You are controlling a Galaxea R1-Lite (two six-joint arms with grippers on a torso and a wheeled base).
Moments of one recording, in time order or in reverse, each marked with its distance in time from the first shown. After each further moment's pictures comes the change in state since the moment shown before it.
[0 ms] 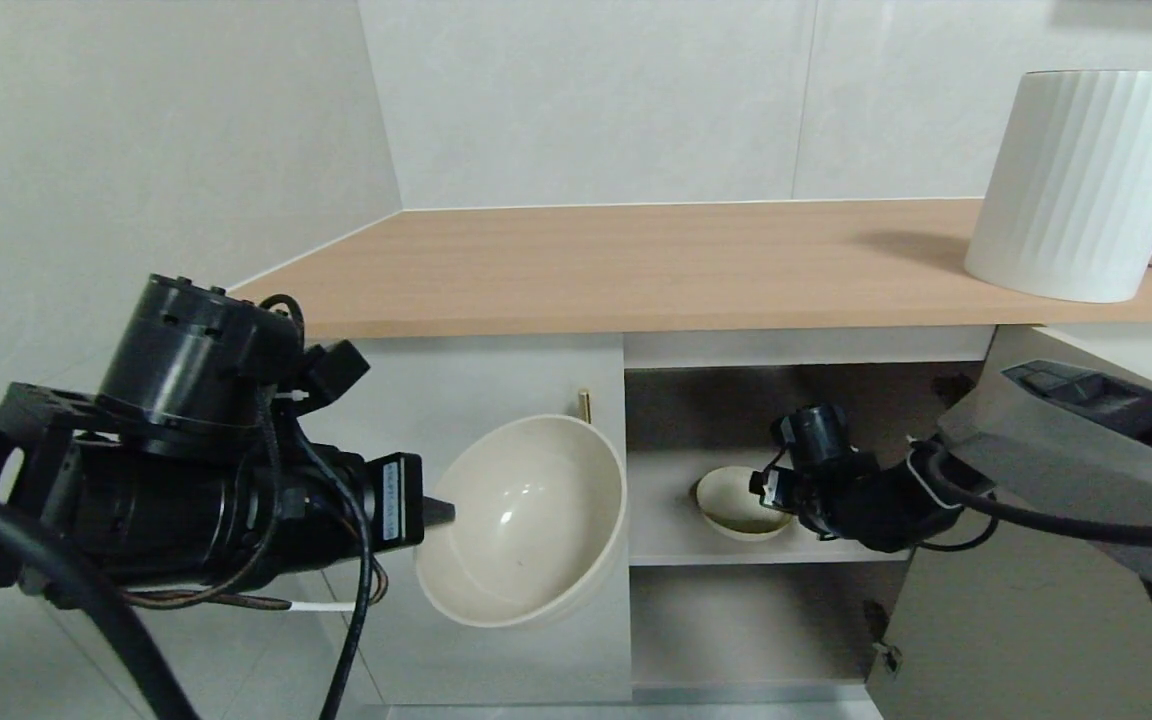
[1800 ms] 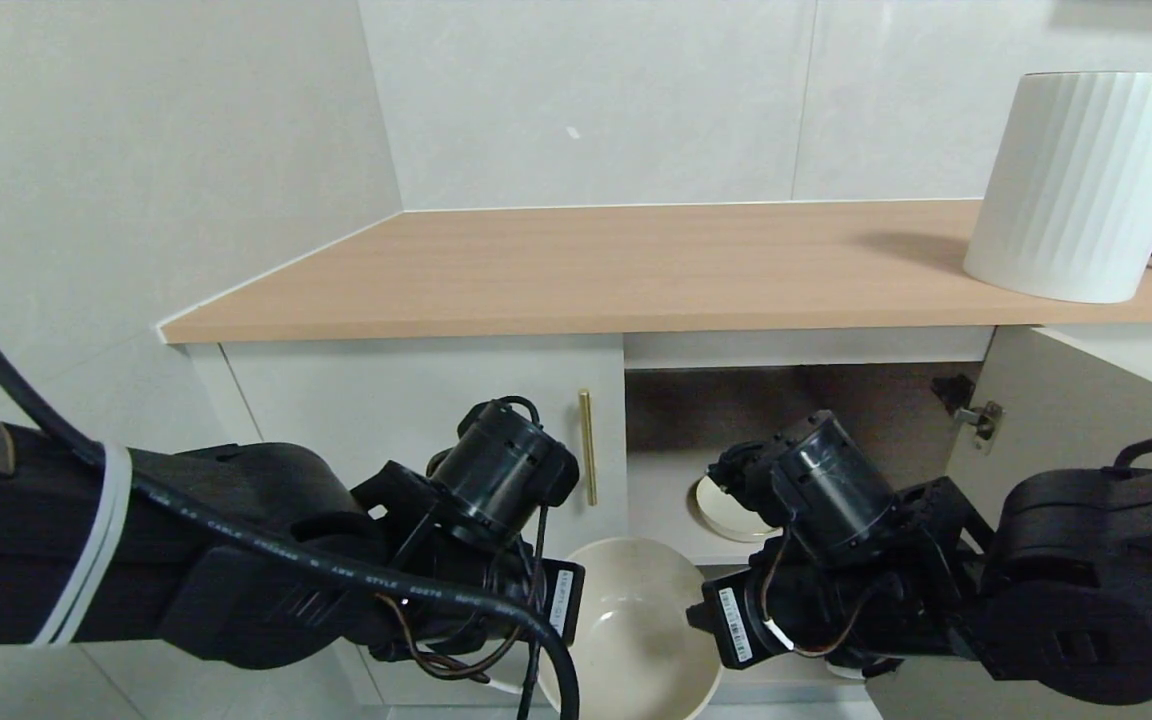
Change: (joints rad) left arm -0.252 0.331 -0.074 0.004 0.212 0.066; right arm 0.439 -0.553 0.257 0.434 0.273 -0.091
